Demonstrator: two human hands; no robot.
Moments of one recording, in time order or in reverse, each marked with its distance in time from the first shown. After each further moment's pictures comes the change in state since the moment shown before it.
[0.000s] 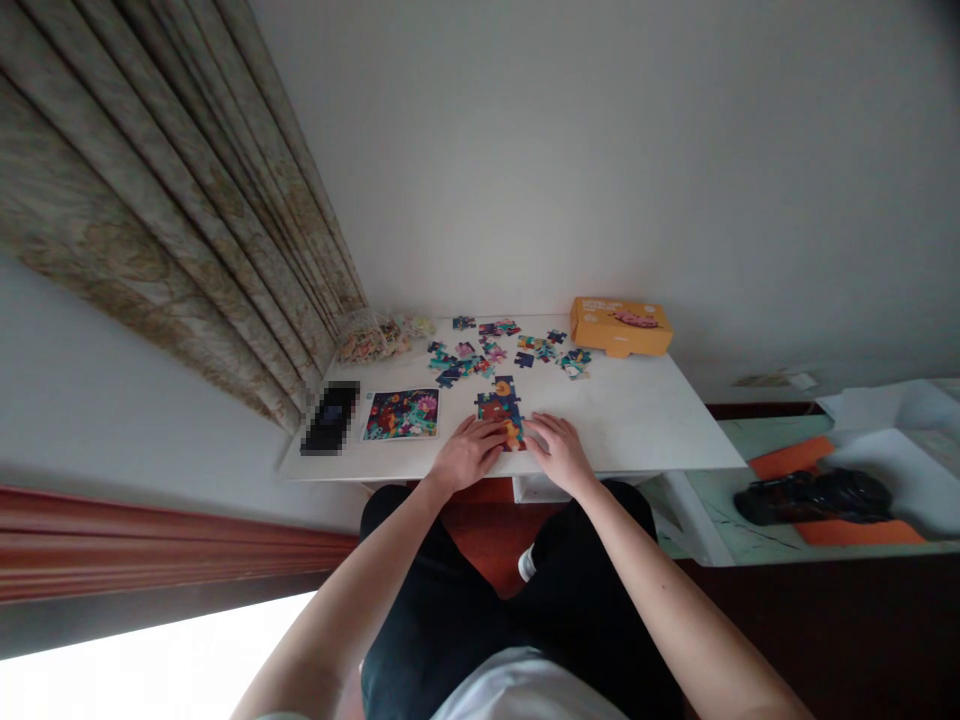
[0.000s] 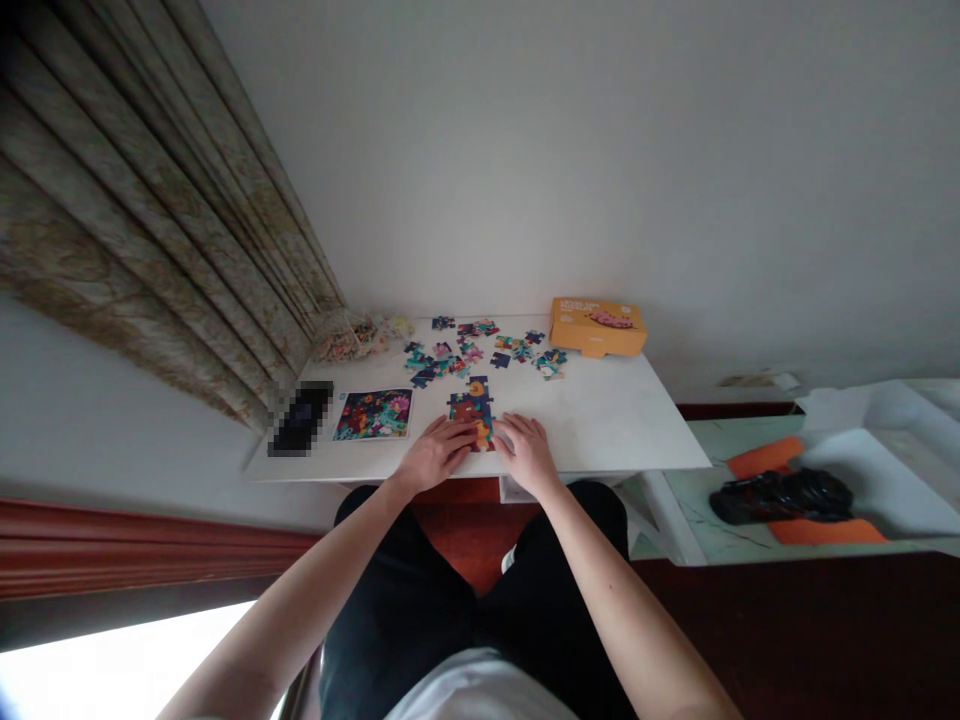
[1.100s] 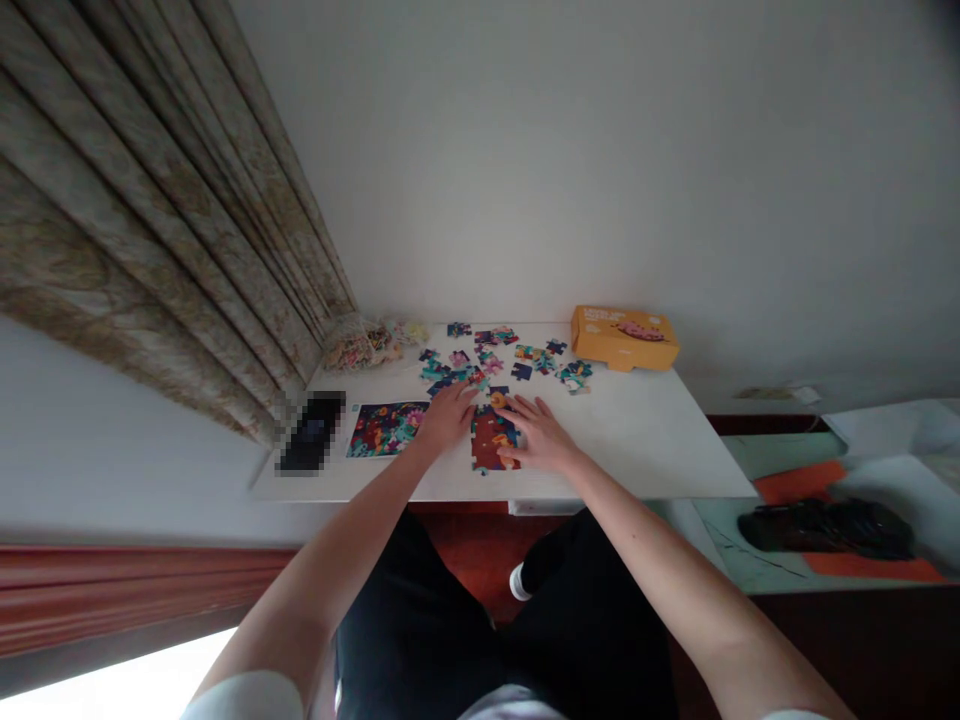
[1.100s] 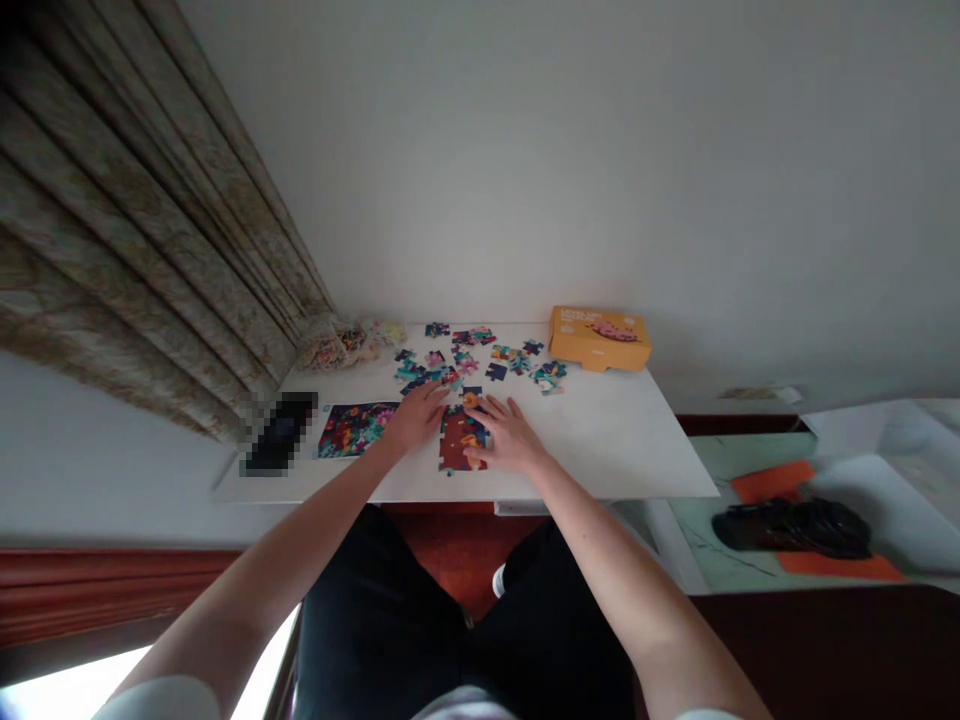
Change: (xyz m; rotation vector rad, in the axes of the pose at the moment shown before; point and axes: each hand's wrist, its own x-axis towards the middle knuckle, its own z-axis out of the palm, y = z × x) left_hand 0.061 -0.073 -0.010 0.205 0.072 -0.244; right_hand 0.075 0.018 -0.002 -0.025 -0.342 -0.230
